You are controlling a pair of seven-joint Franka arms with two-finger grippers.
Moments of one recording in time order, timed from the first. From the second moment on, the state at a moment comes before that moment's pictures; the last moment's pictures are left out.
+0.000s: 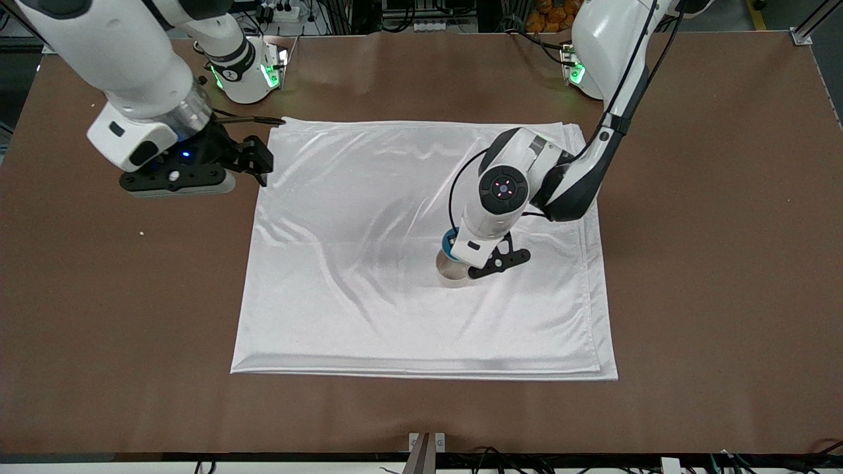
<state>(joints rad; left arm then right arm) -0.56 0.62 -0.09 -1.47 -0.05 2.03 -0.93 0.51 0.12 -0.14 -1.44 -0.01 1.59 0.27</state>
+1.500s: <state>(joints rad) -0.55 0.70 -0.07 -1.47 -0.04 2.16 -0.93 0.31 -0.02 -0.14 -1.73 -0.01 1.74 0.13</state>
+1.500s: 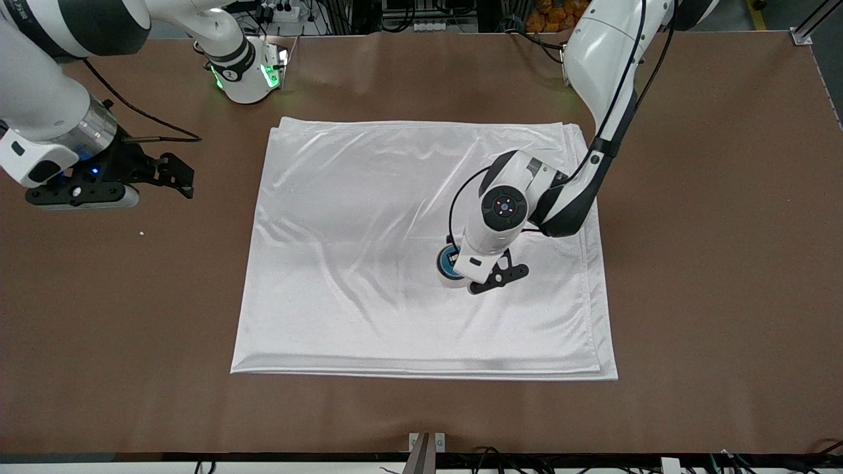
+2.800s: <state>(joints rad) -0.17 0.57 -0.02 -1.44 -0.03 2.08 -0.44 0.16 -0.01 -0.12 -1.68 0.01 1.76 0.01</state>
